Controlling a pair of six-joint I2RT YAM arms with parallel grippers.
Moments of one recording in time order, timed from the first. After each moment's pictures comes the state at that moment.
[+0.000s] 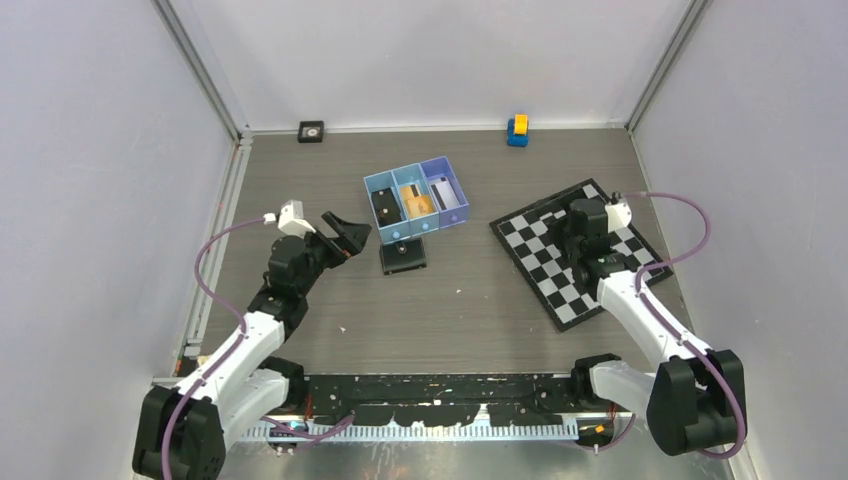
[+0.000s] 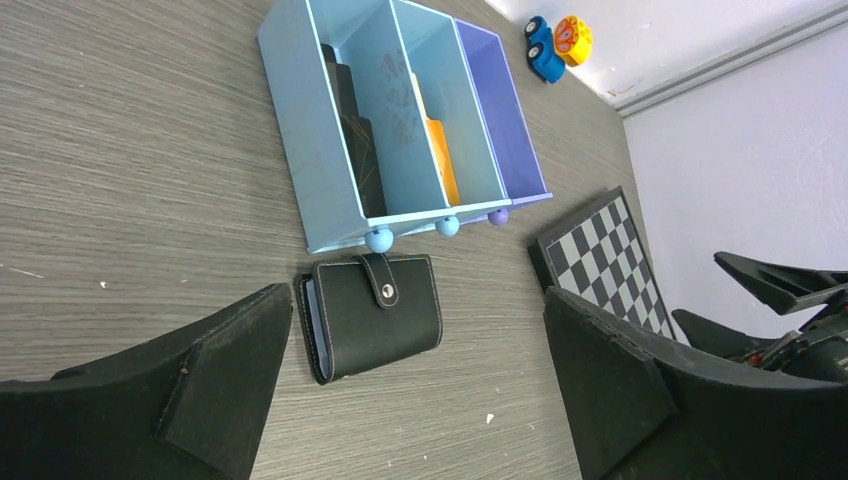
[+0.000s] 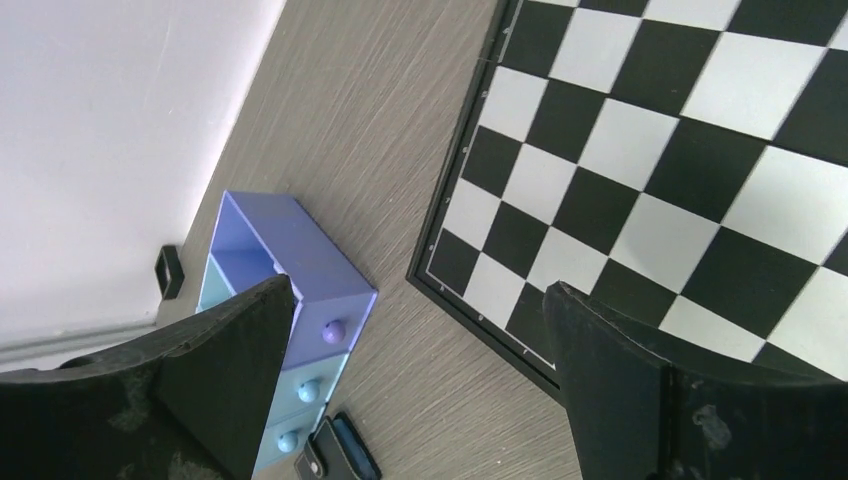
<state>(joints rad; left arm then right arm) -0.29 0.90 0.39 0.29 0.05 -0.78 0.17 1.09 0.64 -0.08 0.27 1.08</state>
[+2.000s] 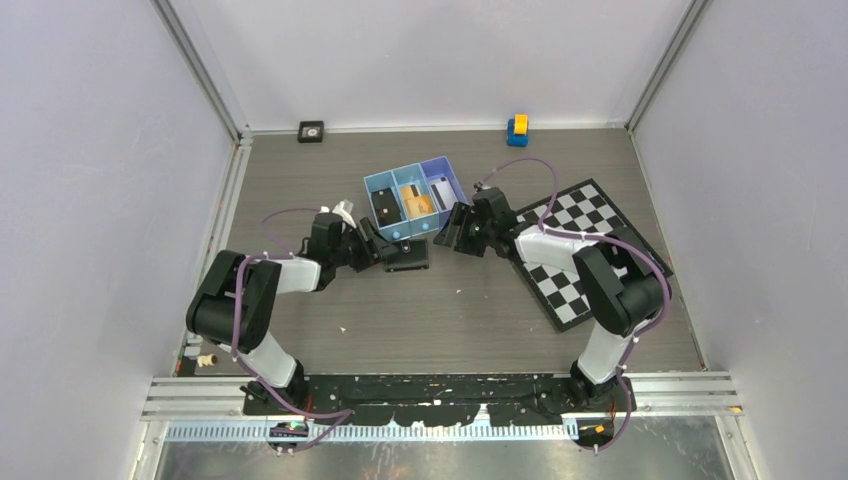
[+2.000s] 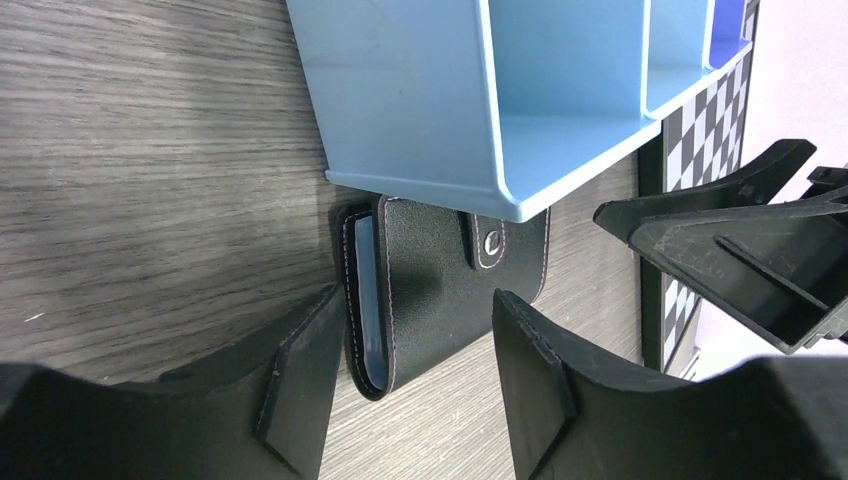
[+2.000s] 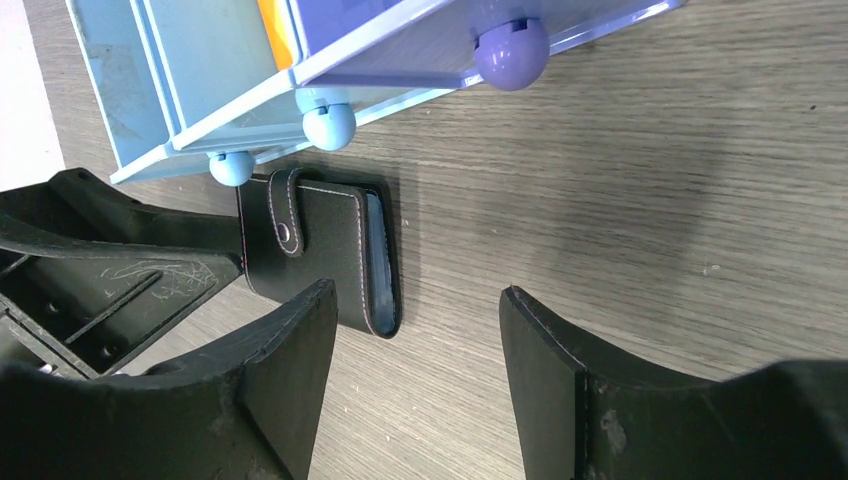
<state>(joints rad) -0.28 1.62 0.58 0.42 0.39 -0.78 0.54 1.75 0.95 0.08 -0.18 0.78</state>
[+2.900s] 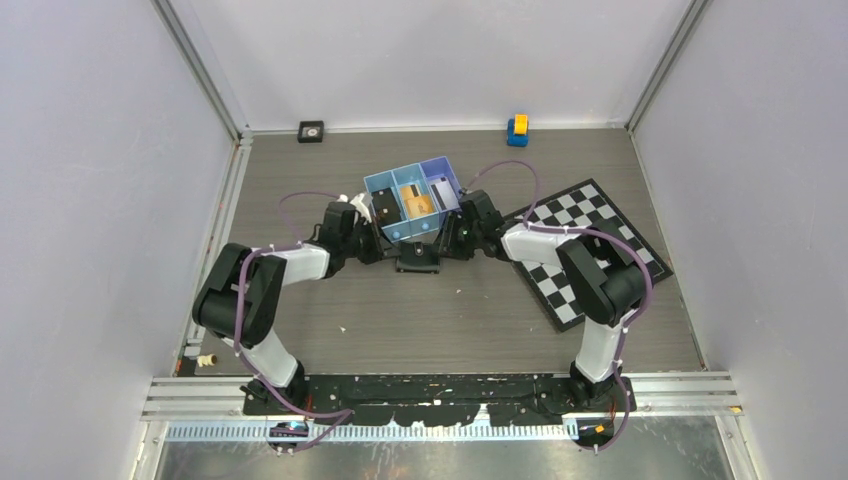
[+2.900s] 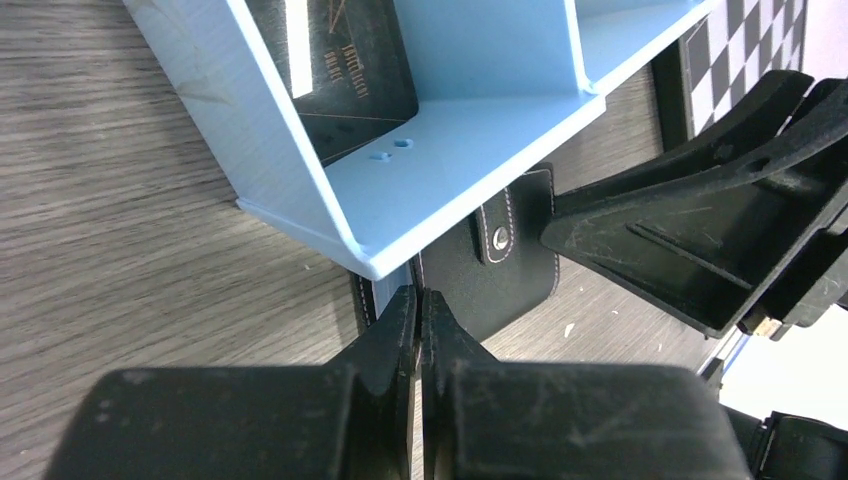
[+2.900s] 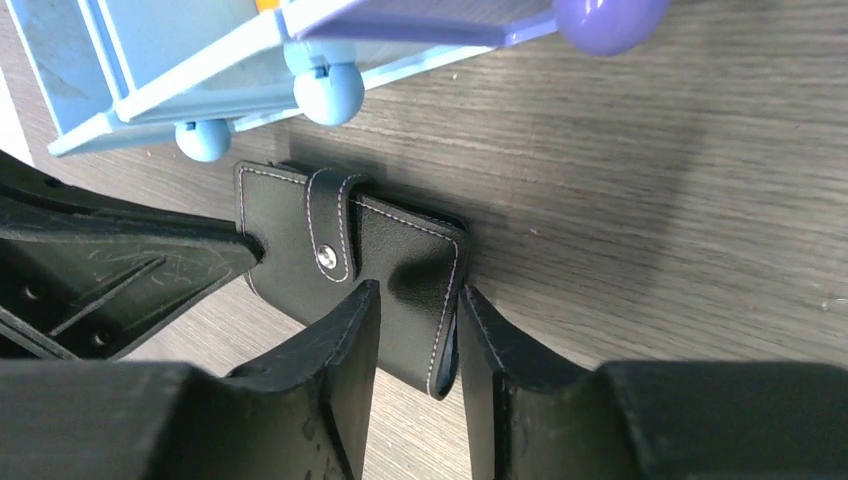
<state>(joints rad) -0.34 1.66 0.72 0.26 0.42 -0.64 0.58 1.84 1.01 0.04 -0.21 0.76</state>
